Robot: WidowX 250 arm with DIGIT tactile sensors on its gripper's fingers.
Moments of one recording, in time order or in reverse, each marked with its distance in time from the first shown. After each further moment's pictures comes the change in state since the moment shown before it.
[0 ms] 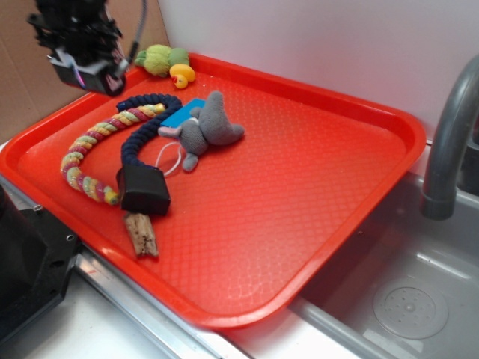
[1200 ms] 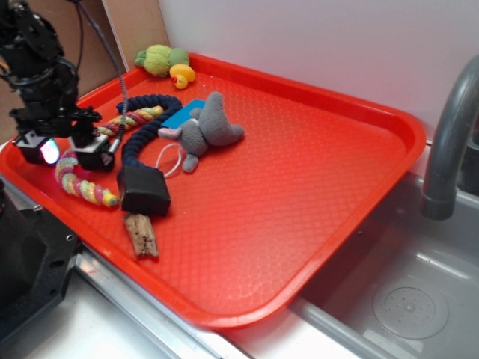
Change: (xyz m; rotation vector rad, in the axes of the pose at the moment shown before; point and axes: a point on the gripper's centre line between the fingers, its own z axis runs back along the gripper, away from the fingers) arm -0.026 0.043 -0.105 0.008 0.155 0.112
